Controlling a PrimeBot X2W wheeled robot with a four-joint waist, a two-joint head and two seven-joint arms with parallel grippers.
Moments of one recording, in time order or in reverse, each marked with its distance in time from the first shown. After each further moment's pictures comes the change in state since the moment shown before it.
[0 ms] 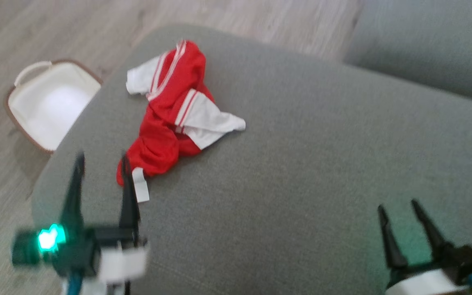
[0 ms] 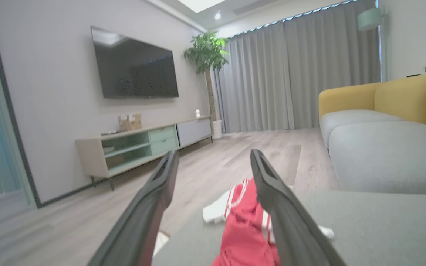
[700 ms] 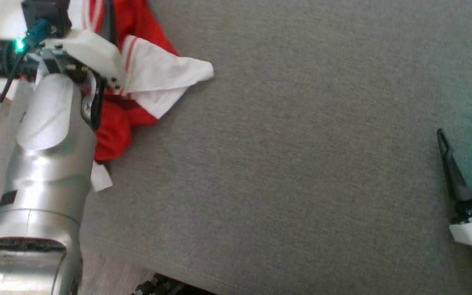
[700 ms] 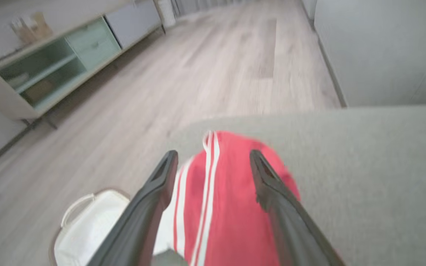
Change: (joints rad) left arm -1.049 0.013 0.028 0.982 -0.118 -0.213 0.230; right arm -0.186 -0.337 -0.024 -0.133 0.003 0.000 -0.009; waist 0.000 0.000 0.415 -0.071
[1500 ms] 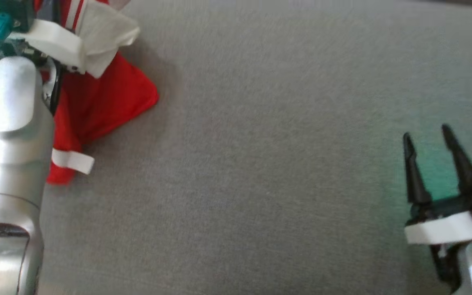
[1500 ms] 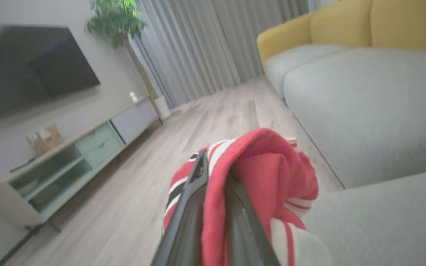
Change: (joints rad) left arm -0.105 0.122 -0.097 0.128 0.070 -0.031 -0.218; right arm -0.052 0.212 0.009 0.081 0.006 0.000 -0.002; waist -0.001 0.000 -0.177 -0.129
